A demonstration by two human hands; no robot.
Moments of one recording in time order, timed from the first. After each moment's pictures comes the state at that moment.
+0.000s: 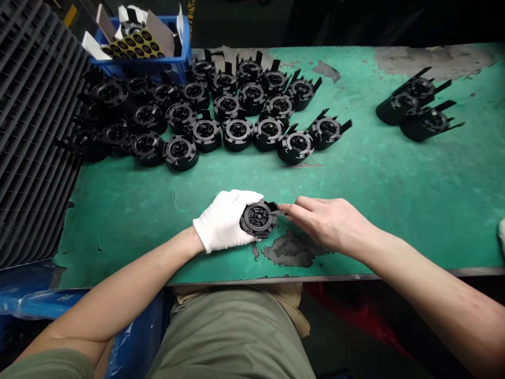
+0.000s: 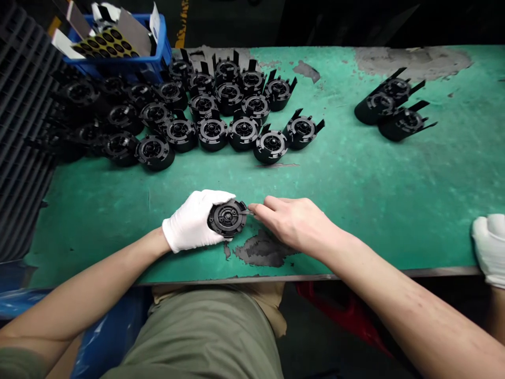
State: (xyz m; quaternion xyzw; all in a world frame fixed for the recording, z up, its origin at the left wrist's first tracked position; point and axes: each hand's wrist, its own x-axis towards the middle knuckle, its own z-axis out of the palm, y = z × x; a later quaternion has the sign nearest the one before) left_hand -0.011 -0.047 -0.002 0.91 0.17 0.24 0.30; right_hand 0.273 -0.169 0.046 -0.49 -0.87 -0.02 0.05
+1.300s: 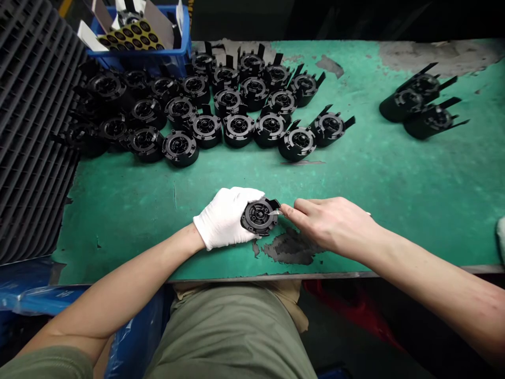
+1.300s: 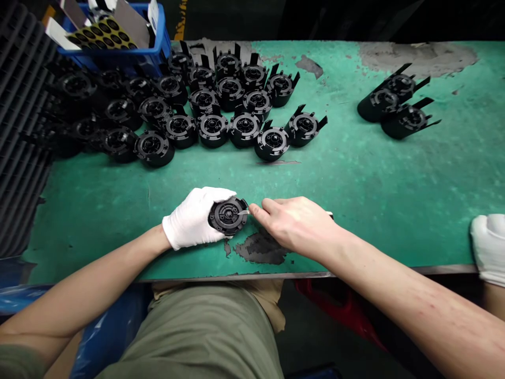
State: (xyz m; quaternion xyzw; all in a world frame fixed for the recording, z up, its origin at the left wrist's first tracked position) left_hand -0.009 -0.048 -0.004 0.91 0.17 0.25 0.28; right_hand 0.262 -0.168 0.067 -0.45 -0.89 -0.02 -0.06
